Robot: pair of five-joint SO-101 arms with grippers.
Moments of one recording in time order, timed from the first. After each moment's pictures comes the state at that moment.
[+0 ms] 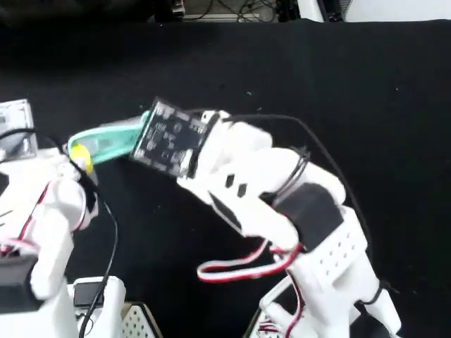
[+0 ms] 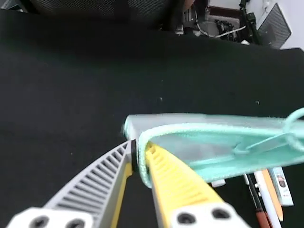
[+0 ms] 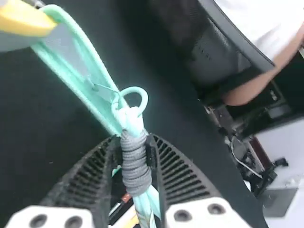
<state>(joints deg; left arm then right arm) -9.8 -63.9 18.9 85.3 4.4 -40.6 -36.9 3.6 72.3 35.6</state>
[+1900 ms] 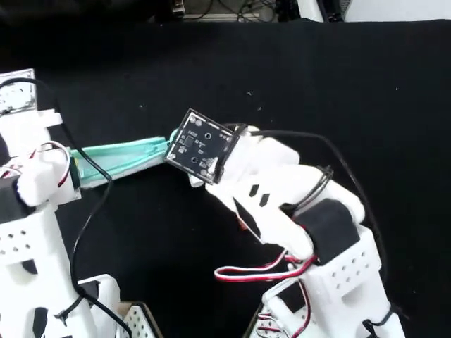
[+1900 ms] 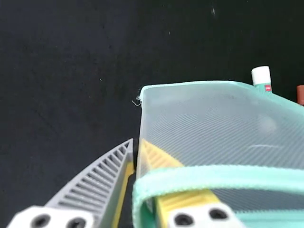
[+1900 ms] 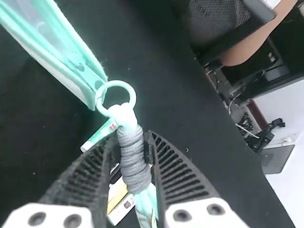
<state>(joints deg) -20.9 -43.4 13.1 96.4 -2.4 -30.9 -45.9 15.0 74.2 35.5</state>
